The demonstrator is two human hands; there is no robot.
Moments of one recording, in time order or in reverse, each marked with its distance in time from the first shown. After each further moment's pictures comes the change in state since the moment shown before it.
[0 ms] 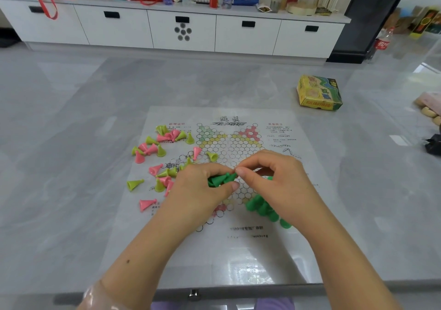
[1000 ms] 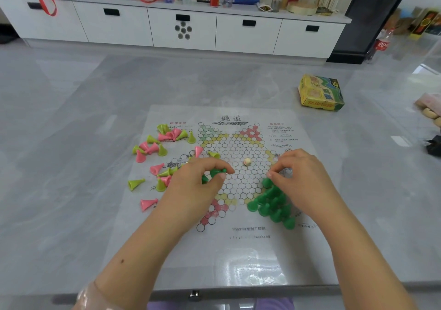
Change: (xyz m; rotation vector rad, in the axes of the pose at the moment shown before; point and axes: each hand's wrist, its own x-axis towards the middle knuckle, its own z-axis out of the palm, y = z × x) left_hand 0.001 -0.005 -0.007 0.026 0.047 0.018; right_hand 0.011 0.035 -0.020 -0.554 0.067 0.209
